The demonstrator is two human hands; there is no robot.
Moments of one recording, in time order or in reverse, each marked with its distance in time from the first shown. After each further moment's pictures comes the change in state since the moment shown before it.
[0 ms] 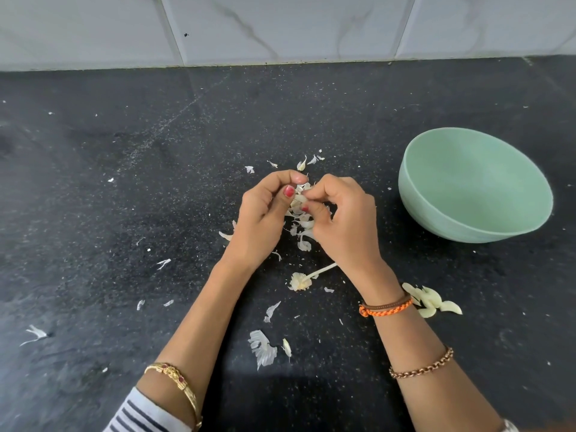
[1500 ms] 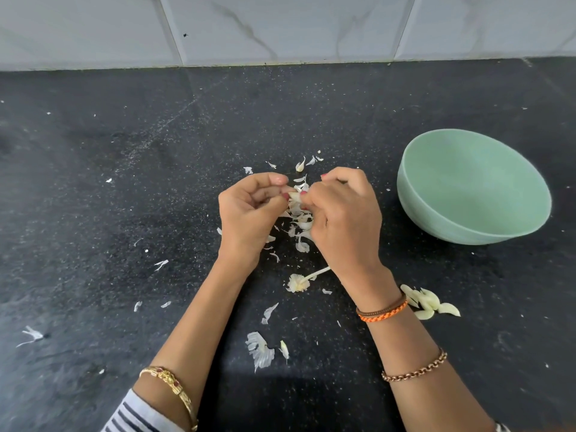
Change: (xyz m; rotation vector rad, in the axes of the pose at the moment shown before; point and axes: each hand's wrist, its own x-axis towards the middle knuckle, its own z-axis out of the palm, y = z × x) left_hand 0.000 0.006 -0.002 -0.219 0.254 -0.153; right_hand 0.002 0.001 0.003 -0.369 0.275 -0.410
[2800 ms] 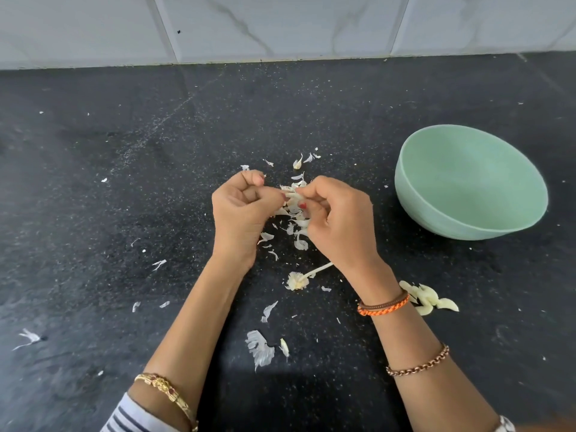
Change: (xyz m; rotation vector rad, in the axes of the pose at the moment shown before) left_hand 0.001 0.003 -0.002 -0.140 0.036 -0.125; right_hand 0.002 0.001 -0.005 0.331 -0.278 0.303
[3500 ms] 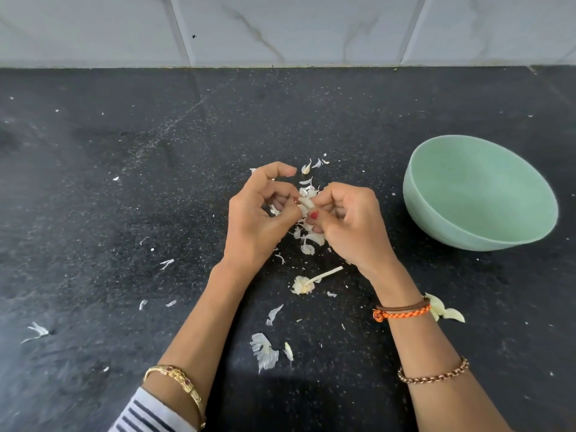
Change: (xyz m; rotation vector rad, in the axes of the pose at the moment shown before) left_hand 0.001 -0.009 -0.003 0.461 -0.091 0.428; right_hand 0.007 -0.006 -0.013 0.365 -0.231 0.296
